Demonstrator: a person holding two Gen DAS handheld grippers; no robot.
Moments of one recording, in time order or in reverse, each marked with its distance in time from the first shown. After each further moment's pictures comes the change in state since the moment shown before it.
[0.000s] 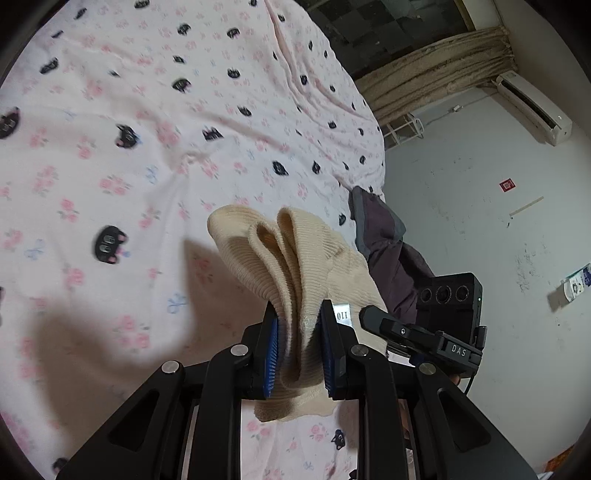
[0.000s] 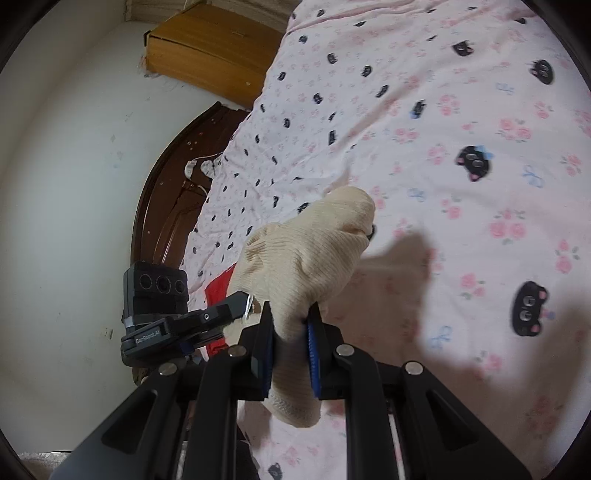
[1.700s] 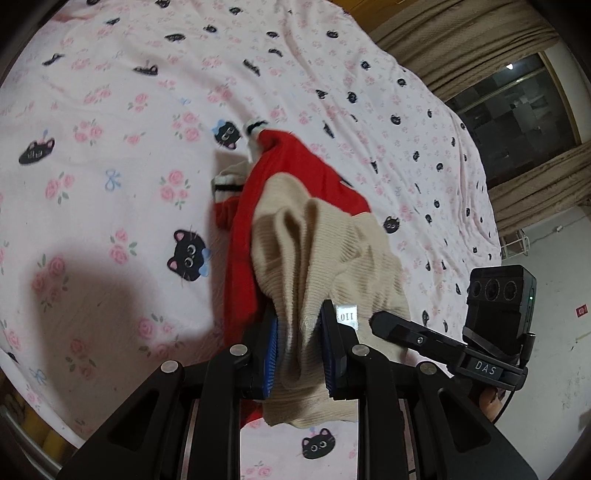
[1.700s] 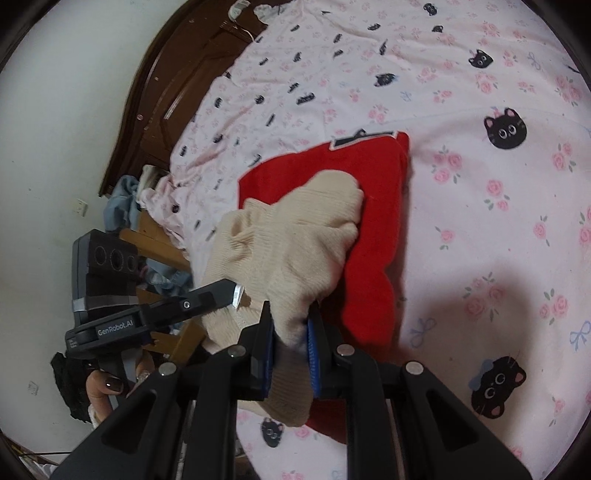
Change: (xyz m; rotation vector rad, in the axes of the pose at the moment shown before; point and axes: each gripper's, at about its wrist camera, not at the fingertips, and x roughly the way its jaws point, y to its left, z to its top) left arm -0.241 0.240 -0.031 -0.348 -0.244 0.387; right arm 0.373 0.173 -0.048 -0.303 0.487 -0.032
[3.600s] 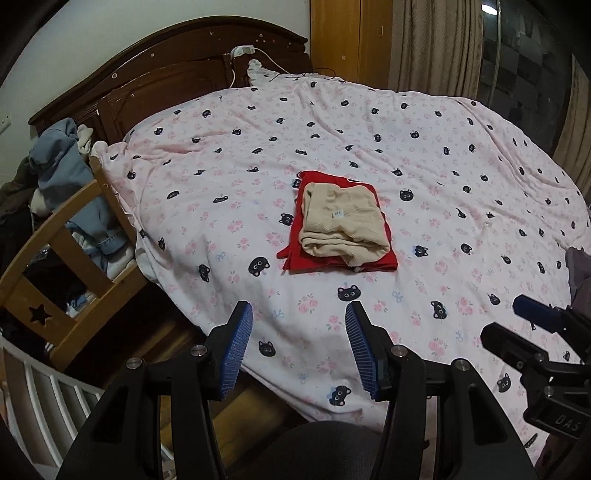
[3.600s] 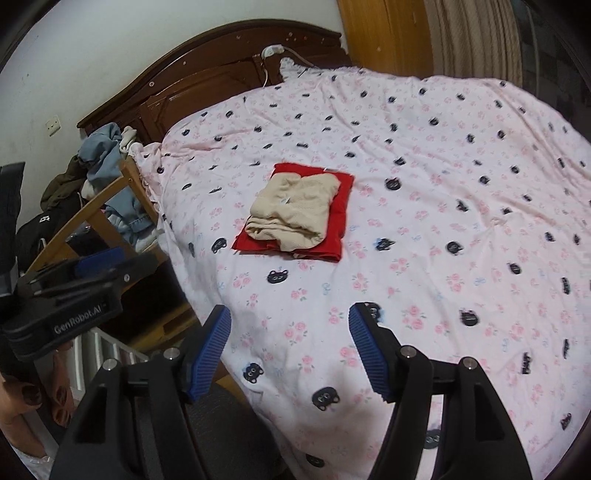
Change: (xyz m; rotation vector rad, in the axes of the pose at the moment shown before) left arm -0.152 -0.147 -0.206 0.279 -0.351 0.615; right arm -0.171 0.155 -0.213 -0.323 -0.245 -0.502
